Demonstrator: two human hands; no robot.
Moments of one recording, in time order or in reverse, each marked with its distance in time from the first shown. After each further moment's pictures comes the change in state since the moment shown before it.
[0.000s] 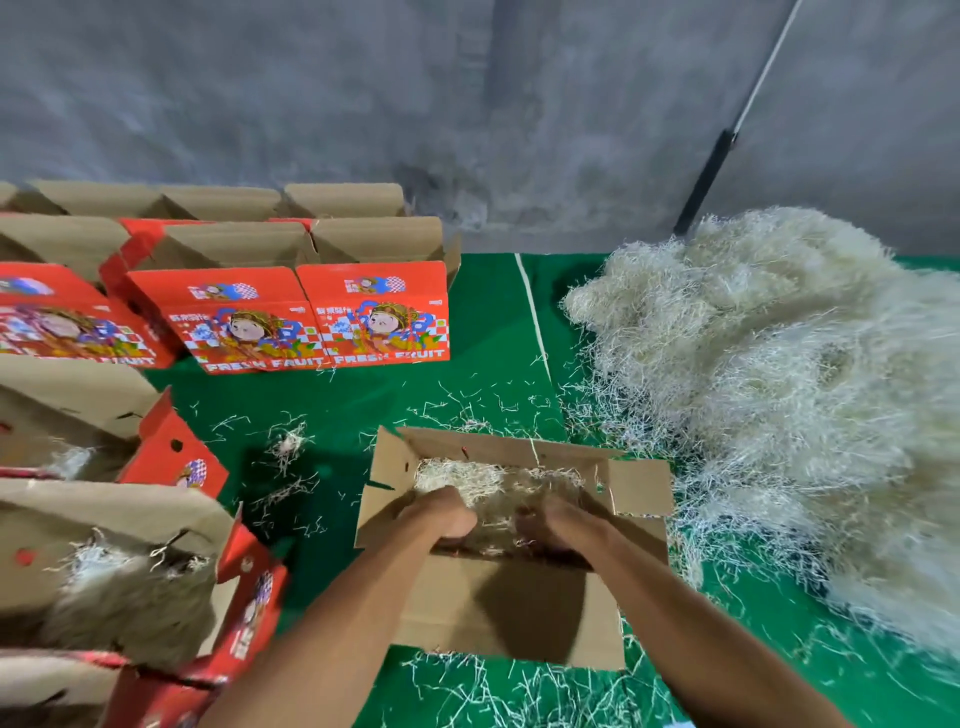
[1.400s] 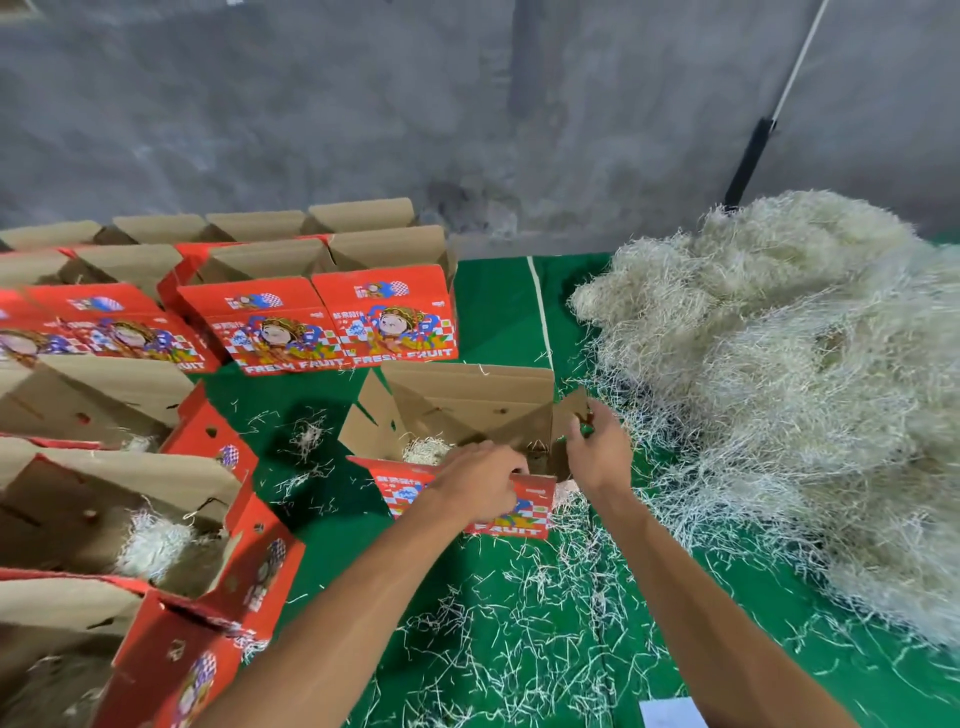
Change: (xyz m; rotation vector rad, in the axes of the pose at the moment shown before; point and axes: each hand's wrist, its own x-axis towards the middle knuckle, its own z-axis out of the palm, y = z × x) left_hand -0.083 0.078 -0.008 0.164 0.375 0.531; right_hand -0.041 0.038 -0.057 0.559 0.820 -0.192
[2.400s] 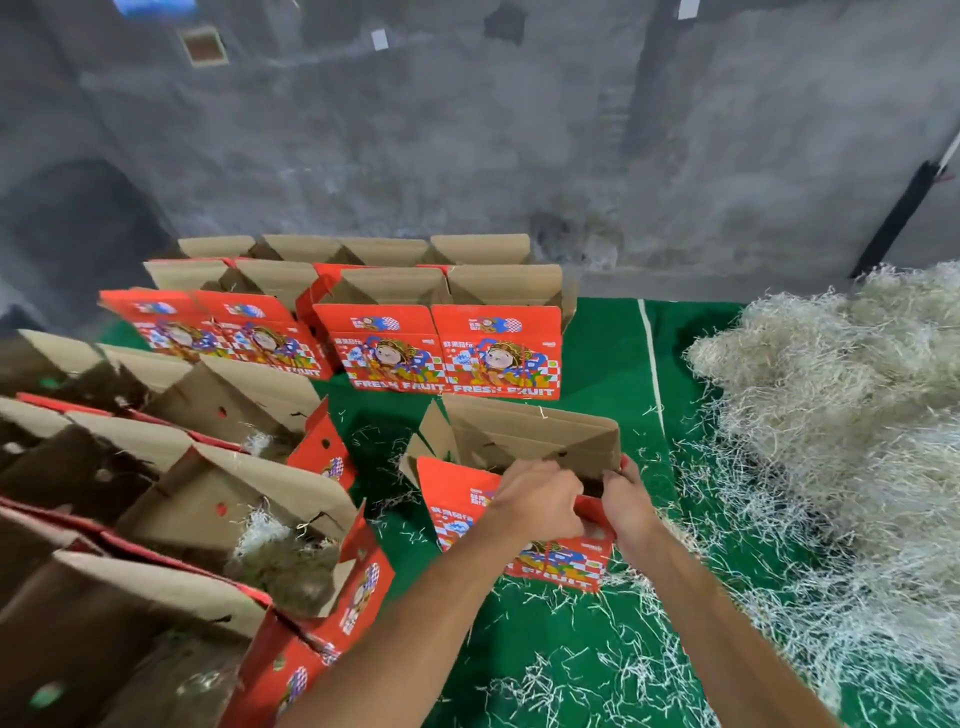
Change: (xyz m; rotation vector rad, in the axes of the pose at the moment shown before) left_hand 0.023 -0.080 -0.028 0.237 0.123 -0.036; right_hand 0.010 -0.065 0.099 0.496 -0.416 0.458
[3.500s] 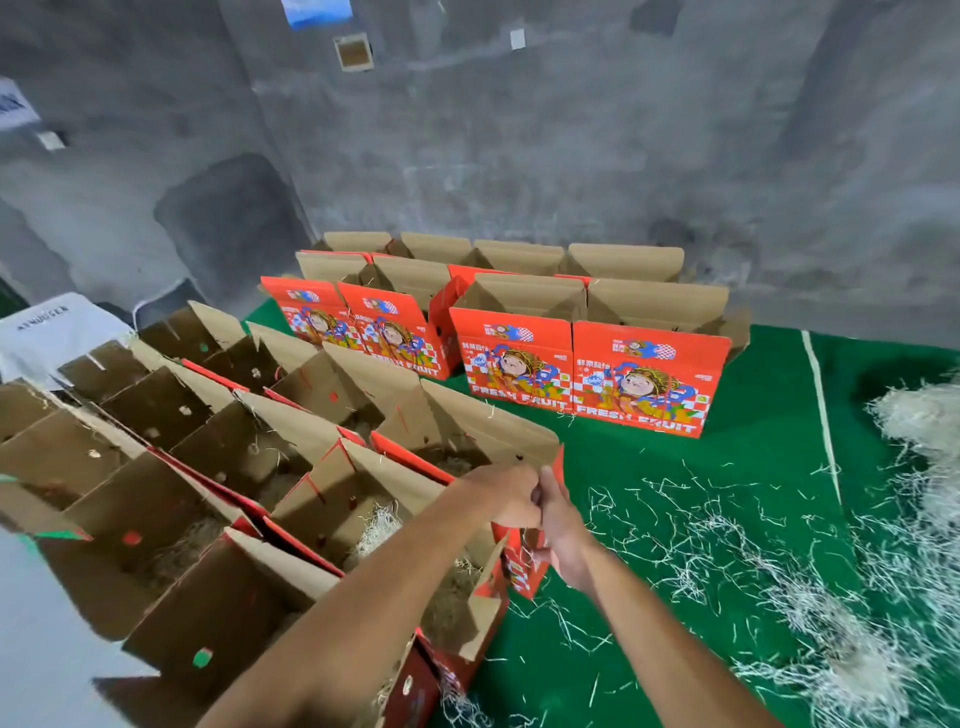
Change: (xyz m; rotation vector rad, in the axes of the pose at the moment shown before) left_hand -0.092 -0.209 -0.037 -0.262 -0.366 -0.458; right_hand -0.021 0.017 0.258 -0.097 -0.509 0.106
